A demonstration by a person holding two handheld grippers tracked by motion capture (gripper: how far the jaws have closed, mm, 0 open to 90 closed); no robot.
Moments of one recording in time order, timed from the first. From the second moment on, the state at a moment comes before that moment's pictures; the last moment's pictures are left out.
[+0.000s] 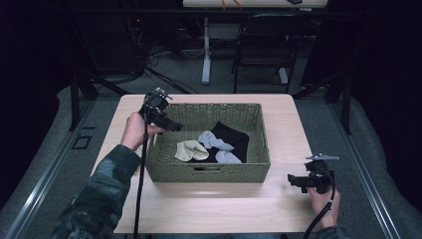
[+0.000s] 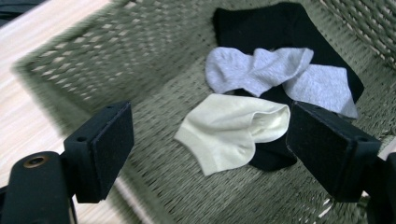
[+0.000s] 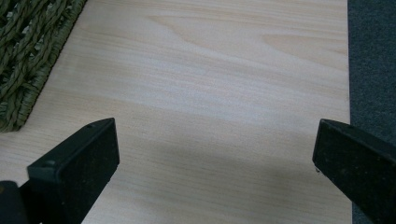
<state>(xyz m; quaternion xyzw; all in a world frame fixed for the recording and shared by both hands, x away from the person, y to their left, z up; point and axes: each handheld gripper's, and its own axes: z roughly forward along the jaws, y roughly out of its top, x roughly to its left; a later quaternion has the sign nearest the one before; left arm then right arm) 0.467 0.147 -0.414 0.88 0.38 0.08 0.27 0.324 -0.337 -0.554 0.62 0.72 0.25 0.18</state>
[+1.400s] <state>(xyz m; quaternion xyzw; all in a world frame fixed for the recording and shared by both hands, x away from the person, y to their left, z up) 0.487 0.068 -0.516 0.95 0.31 -0.02 0.11 0.324 -0.339 -0.553 0.62 0.72 0.26 0.18</state>
